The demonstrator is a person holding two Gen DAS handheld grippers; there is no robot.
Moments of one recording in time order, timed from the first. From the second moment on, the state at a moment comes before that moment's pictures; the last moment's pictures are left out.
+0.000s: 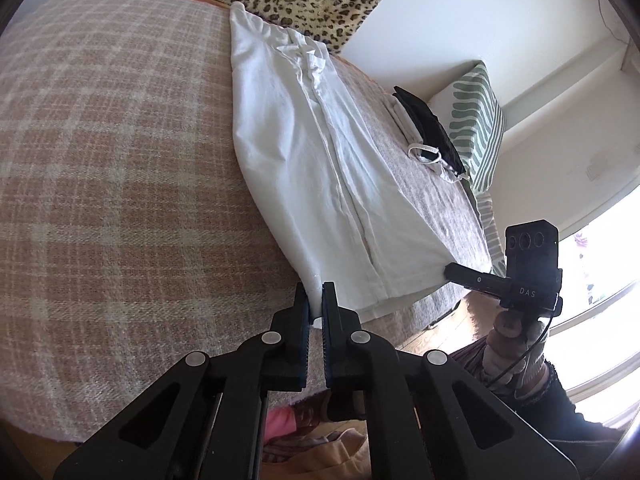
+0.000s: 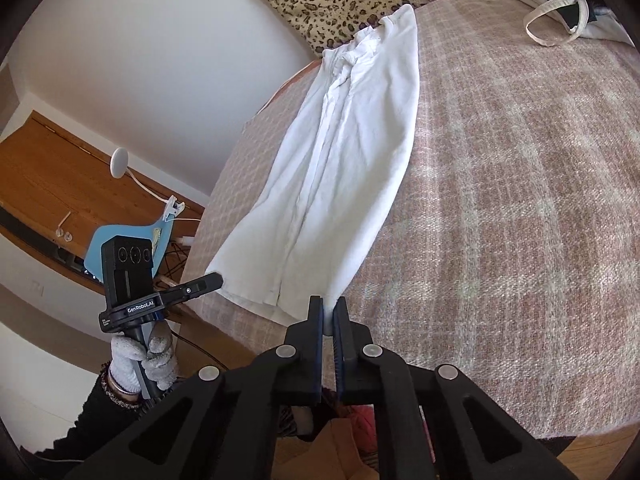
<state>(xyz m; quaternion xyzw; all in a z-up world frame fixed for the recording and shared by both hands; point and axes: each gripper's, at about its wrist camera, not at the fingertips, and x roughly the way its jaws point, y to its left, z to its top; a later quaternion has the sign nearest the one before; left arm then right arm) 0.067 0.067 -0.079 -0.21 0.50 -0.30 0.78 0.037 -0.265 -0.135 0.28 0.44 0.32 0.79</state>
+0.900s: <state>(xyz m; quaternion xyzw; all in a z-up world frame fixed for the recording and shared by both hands) 0.187 0.076 -0.055 -0.27 0.47 -0.26 0.80 0.156 -0.290 -0.104 0.33 0.43 0.27 0.80</state>
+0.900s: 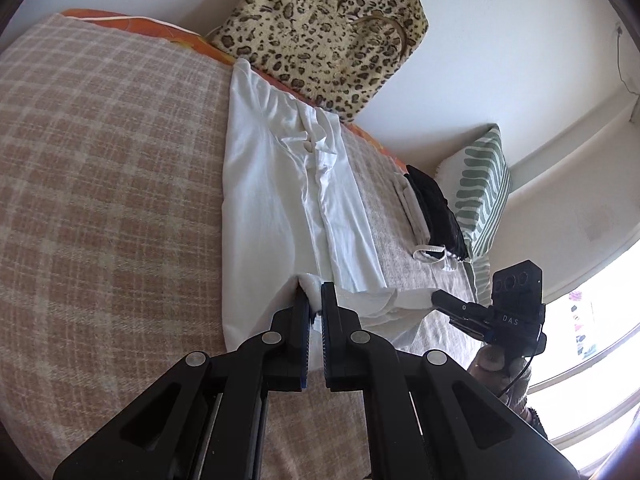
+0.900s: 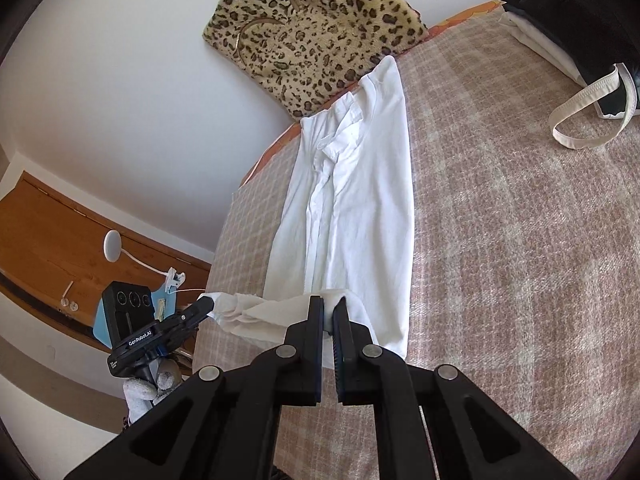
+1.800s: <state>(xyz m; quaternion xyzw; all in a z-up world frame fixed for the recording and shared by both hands) 0.230 0.084 -0.070 -0.25 0.49 -0.19 0.81 0.200 -0.291 -0.104 0.28 0.42 0.23 0.83</state>
